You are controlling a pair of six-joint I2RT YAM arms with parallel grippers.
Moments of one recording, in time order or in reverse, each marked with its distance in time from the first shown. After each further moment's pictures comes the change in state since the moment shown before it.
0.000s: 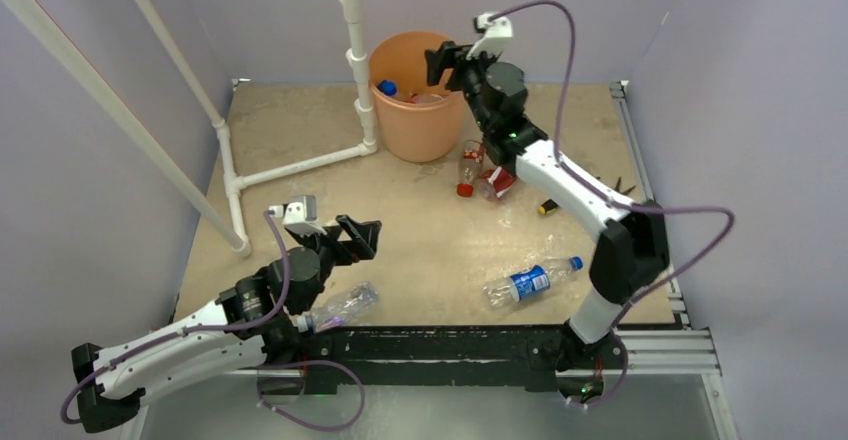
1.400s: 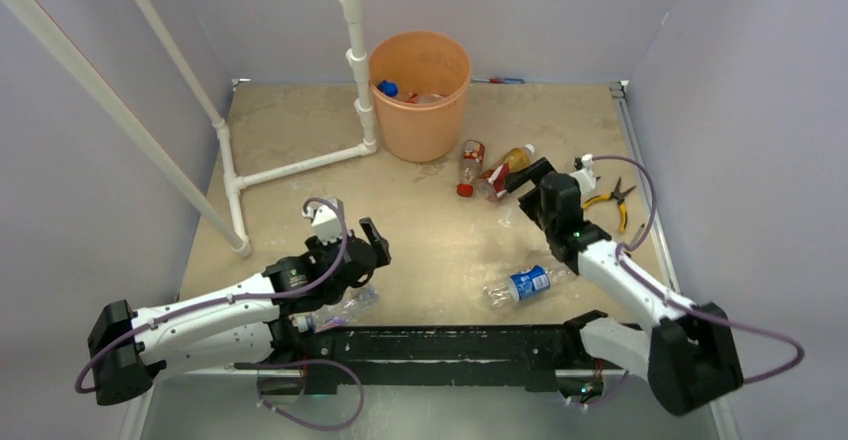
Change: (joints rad) left arm 0.000 0.374 0.095 -0.313 0.010 -0.422; right arm -0.174 -0.743 -0.991 -0.367 0.120 0.844
